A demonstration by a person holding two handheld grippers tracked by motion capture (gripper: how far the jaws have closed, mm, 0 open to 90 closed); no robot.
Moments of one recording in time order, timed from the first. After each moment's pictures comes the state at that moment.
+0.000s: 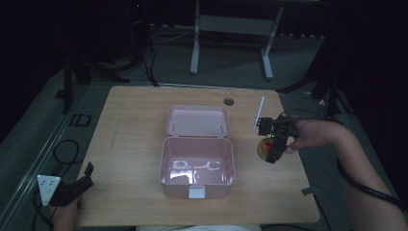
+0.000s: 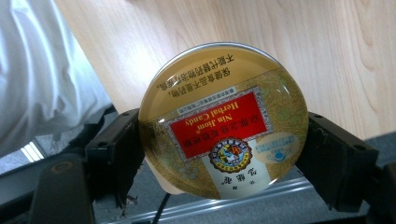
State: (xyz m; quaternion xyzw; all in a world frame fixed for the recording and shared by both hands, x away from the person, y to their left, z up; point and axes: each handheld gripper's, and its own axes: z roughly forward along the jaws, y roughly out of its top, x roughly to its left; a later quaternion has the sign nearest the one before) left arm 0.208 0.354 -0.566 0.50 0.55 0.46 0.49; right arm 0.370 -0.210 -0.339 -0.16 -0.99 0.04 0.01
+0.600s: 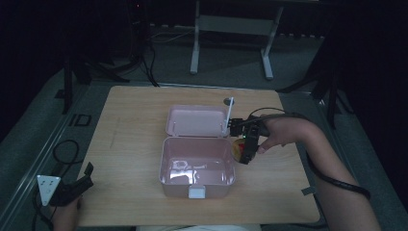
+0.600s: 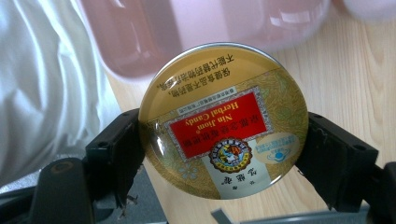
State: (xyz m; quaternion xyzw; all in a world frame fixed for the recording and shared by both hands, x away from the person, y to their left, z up) left arm 0.207 0.354 -0.566 0.50 0.55 0.46 0.49; right arm 0.367 -0.137 -0.344 -0.10 -0.99 0.02 0.03
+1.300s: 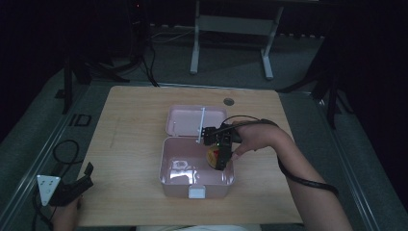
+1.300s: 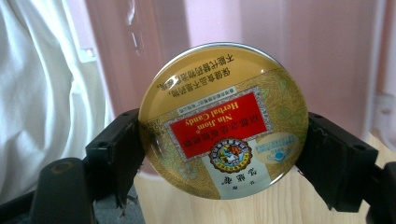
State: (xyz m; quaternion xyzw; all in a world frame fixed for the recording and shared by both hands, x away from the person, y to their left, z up) left arm 0.208 0.354 -0.566 0.50 0.55 0.46 0.49; right arm 0.361 -0.078 -0.377 -0.05 -1.00 0.00 0.04
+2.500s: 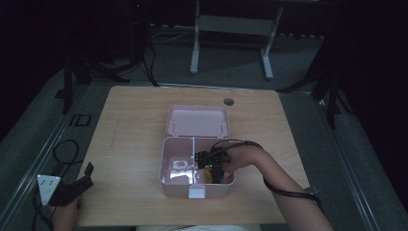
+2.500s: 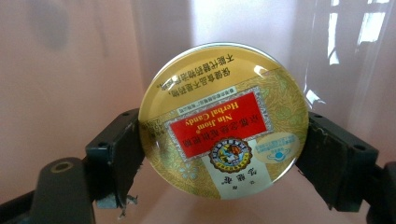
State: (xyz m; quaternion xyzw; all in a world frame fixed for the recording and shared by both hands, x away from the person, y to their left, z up) left arm 0.208 0.354 -0.566 0.51 0.55 0.45 0.49; right arm 0.356 -0.065 -0.482 0.00 -1.00 0.05 0.06
